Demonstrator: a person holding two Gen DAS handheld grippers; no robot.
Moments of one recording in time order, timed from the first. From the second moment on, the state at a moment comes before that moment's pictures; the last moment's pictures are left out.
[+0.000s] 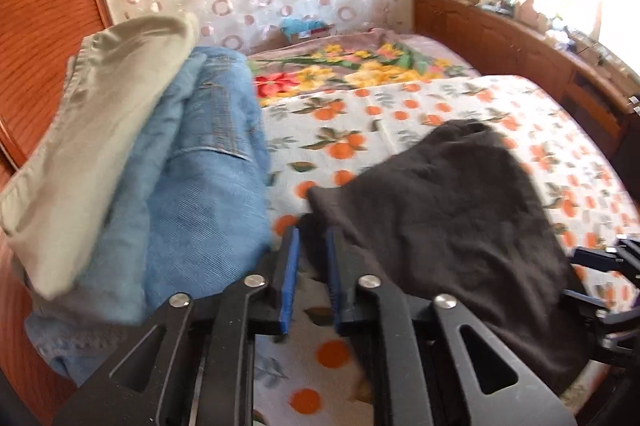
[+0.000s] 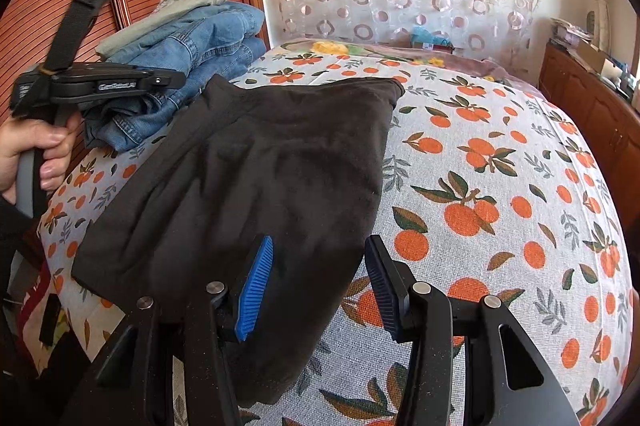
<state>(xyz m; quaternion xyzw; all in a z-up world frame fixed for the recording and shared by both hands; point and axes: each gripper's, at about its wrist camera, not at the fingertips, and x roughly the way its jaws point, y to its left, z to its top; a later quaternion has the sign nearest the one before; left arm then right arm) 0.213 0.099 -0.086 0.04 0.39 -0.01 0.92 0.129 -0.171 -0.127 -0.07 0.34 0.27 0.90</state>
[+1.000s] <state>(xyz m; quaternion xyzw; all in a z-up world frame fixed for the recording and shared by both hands) 0.121 0.085 -0.123 -0.03 0.41 -0.07 0.91 0.130 -0.171 -0.127 -0.07 0.34 0.27 0.90</state>
